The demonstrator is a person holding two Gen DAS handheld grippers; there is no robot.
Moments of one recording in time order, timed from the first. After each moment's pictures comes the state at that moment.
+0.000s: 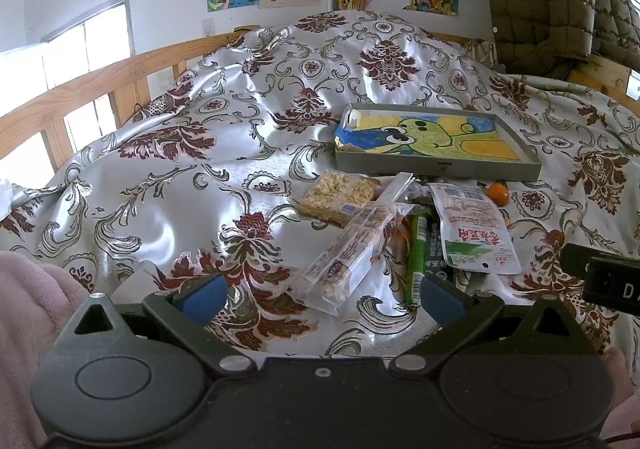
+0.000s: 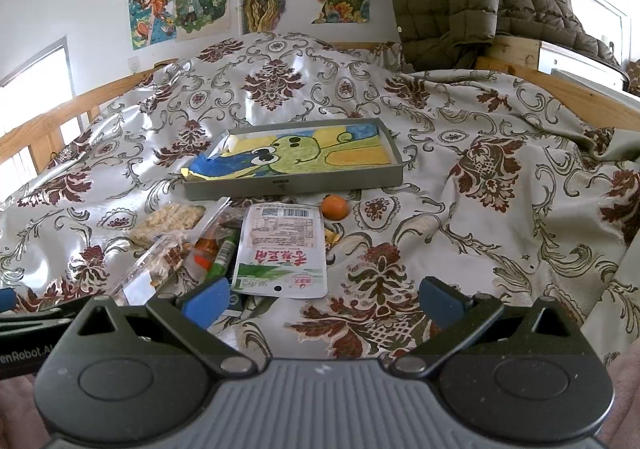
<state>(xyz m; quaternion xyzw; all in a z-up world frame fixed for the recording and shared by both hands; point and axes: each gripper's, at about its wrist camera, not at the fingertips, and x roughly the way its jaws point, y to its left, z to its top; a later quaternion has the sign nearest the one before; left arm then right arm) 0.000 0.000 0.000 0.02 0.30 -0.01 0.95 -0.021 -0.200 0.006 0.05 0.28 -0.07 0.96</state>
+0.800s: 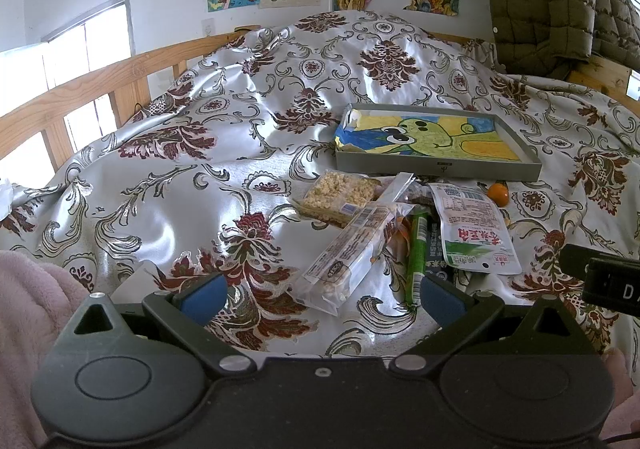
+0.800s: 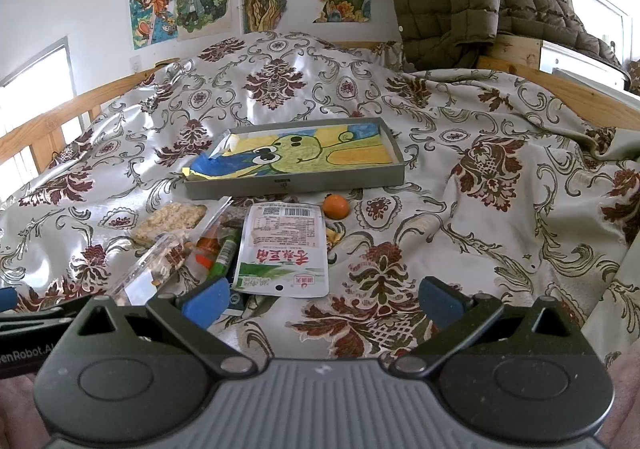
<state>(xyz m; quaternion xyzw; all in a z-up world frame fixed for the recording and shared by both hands) 0.000 0.000 0.000 0.02 0.30 -0.01 0.95 -0.021 -0.199 0.007 0.05 0.28 -0.07 0.96</state>
